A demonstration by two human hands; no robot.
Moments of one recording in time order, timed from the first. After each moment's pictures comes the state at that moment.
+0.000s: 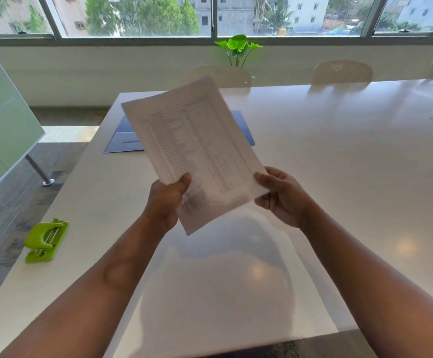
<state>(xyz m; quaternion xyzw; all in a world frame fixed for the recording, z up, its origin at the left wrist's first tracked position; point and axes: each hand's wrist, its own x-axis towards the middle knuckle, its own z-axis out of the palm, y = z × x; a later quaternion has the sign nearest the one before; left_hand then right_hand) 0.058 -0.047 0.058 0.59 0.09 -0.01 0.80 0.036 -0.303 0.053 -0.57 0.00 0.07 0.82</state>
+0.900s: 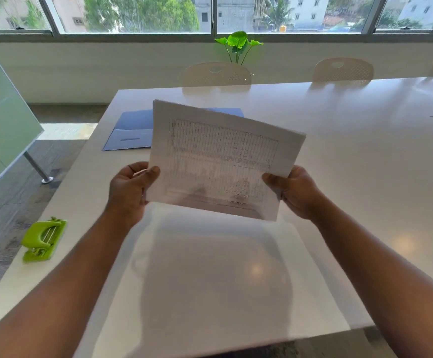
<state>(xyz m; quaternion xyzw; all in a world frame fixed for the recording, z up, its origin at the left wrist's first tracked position) 0.075 0.018 0.058 0.58 0.08 0.04 0.81 0.049 -0.328 0.044 -0.65 0.00 -0.03 0.76</state>
